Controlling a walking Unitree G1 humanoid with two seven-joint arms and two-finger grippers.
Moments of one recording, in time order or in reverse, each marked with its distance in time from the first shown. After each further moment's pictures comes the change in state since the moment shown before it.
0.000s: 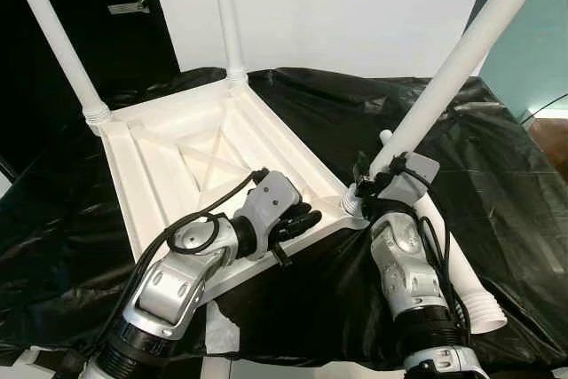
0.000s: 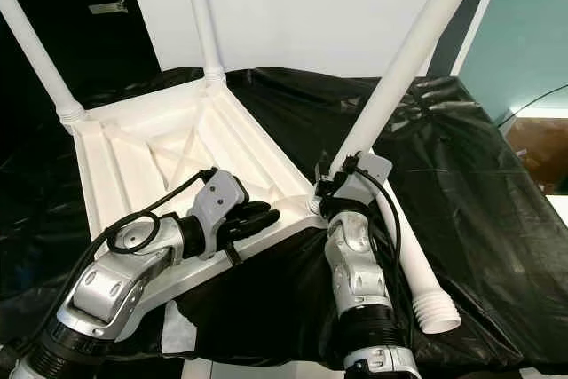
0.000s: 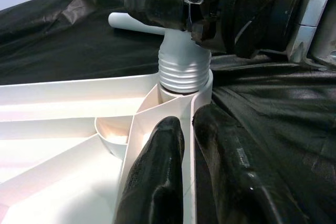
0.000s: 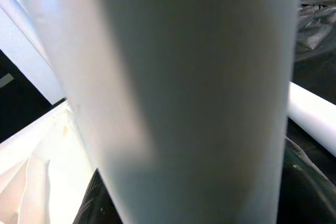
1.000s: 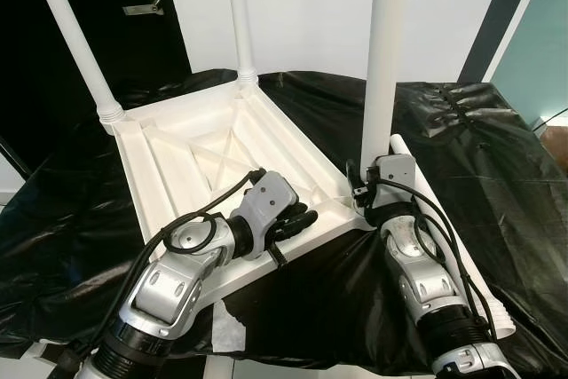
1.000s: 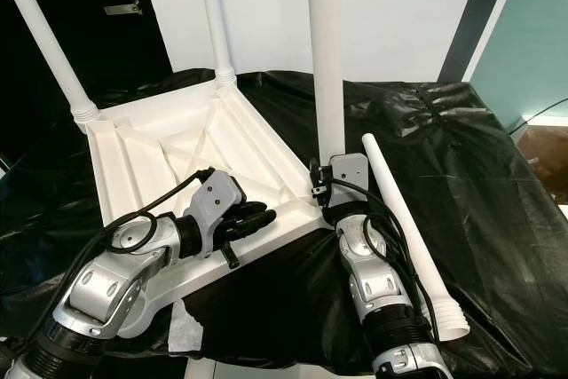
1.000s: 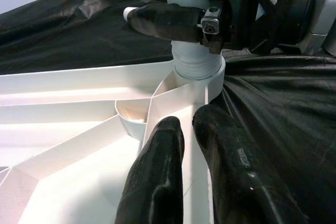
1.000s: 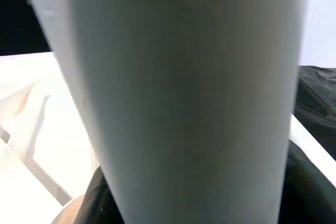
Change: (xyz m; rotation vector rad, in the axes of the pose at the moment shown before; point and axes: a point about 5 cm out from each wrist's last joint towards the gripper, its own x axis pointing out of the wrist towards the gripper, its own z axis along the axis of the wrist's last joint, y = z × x) left arm -0.003 0.002 -0.001 0.009 0.014 0.007; right arm -0.003 -0.006 -0.006 -0.428 -0.017 0.186
